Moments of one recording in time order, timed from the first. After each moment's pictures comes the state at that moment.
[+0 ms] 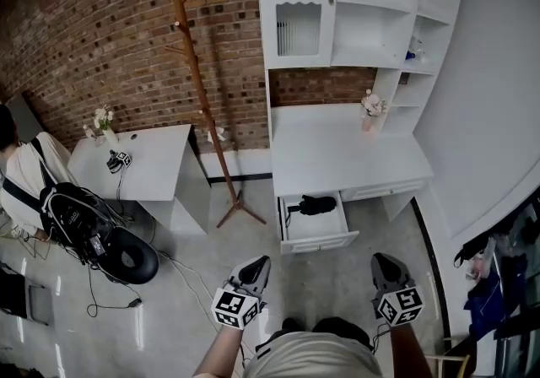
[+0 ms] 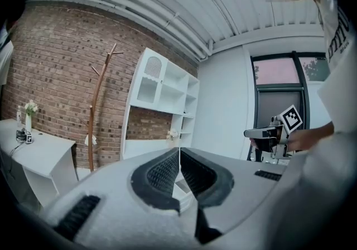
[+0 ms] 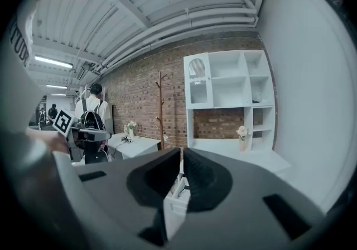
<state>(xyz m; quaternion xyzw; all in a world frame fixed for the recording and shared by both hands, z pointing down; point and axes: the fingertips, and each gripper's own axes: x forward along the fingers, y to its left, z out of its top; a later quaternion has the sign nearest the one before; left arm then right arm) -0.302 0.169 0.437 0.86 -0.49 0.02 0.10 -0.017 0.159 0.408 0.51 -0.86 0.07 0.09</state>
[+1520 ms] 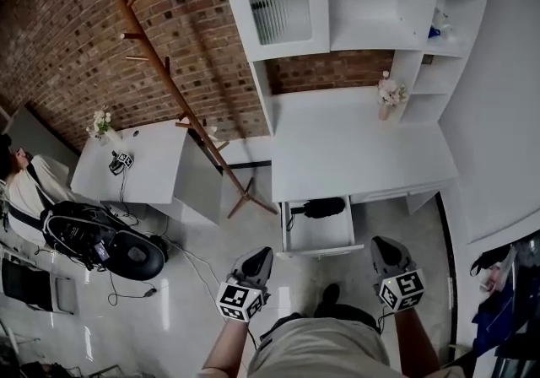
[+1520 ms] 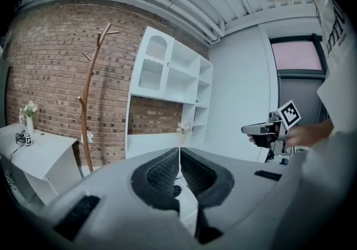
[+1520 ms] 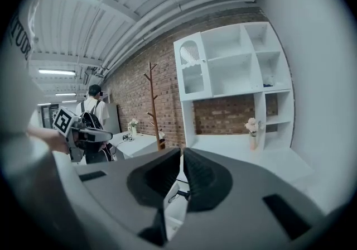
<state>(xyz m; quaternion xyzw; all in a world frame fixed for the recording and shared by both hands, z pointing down) -0.245 0.020 0.466 0.83 -0.54 0.07 0.12 0.025 -0.027 0.448 0.44 -0.88 0.11 0.10</state>
